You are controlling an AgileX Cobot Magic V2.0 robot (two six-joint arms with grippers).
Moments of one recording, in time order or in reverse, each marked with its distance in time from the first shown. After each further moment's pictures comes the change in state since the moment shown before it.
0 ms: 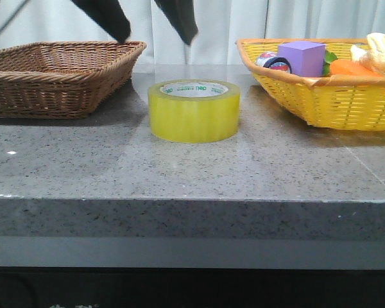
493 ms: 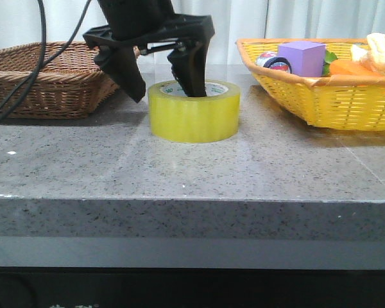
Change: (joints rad) left arm -0.001 0.152 -0.008 -0.010 -0.031 0.007; right arm 0.000 0.000 0.000 0.000 0.000 0.000
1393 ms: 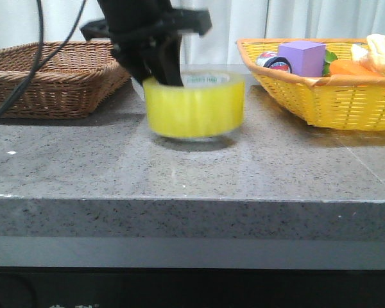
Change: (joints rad) left arm 0.000 -0.048 0.000 0.003 0.001 0.003; right arm 0.000 0.000 0.000 0.000 0.000 0.000
